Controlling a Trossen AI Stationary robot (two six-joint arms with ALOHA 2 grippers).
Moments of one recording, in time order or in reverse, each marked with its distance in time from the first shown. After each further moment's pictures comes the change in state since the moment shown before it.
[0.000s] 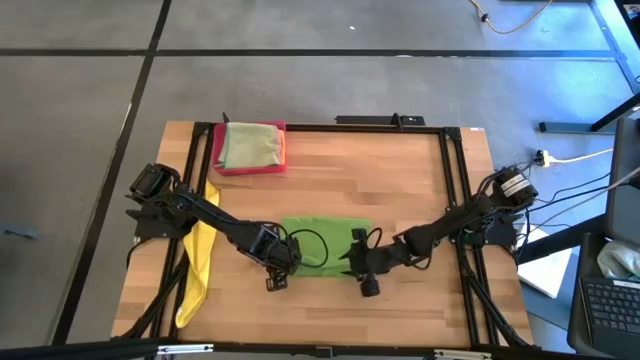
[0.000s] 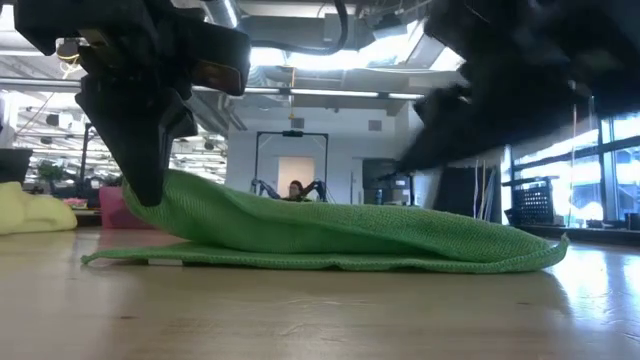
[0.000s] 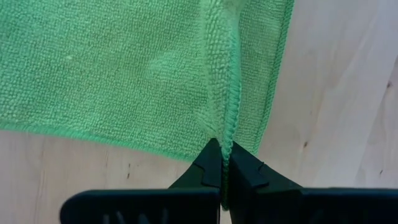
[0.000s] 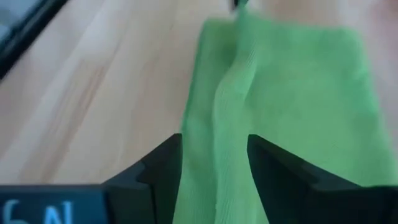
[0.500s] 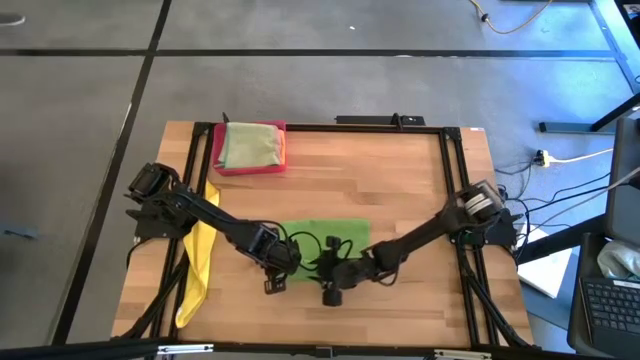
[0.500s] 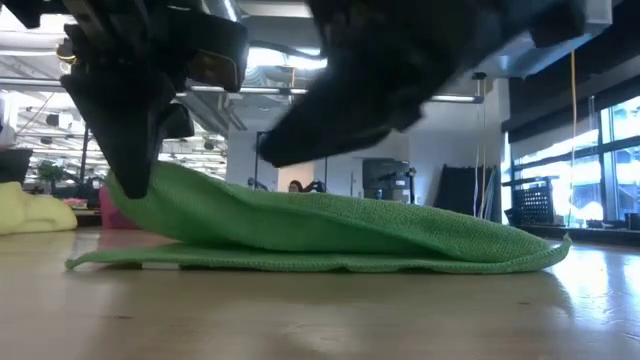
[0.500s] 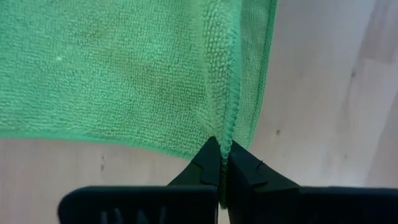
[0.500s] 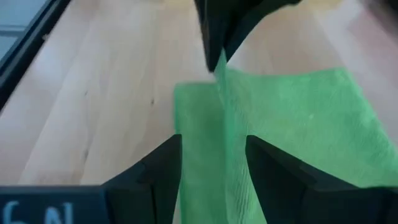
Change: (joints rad) left arm 0.000 -0.013 0.000 0.012 0.080 0.004; right arm -0.007 0.310 0.376 -0.016 0.135 0.127
